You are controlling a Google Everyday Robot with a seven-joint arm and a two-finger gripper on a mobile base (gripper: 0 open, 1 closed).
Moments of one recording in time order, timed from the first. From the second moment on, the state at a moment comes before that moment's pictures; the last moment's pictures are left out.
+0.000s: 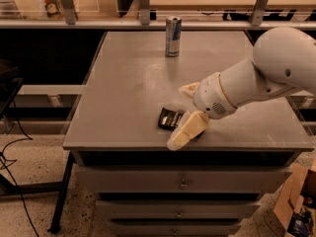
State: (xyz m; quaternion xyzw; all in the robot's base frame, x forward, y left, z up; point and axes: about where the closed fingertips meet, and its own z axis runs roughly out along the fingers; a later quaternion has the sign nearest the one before) arm 0.497 -0.050 0.833 -0.57 0.72 0.25 0.31
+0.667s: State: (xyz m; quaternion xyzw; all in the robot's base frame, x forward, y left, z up) arm 0.502 -0.058 0.815 -0.57 0.73 0.25 0.29
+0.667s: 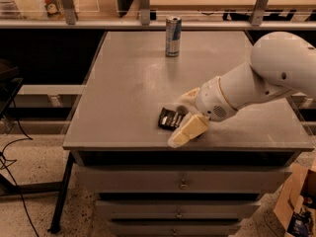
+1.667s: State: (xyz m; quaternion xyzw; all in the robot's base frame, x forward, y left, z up) arm 0.503 -0.071 0.810 -0.57 0.73 0.24 0.28
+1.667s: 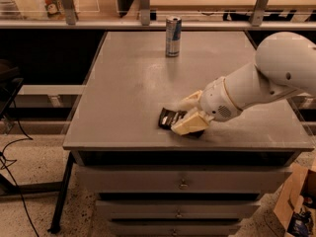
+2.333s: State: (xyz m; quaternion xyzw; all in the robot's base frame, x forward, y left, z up) arm 0.503 -0.071 0.813 -0.57 0.73 0.24 0.28
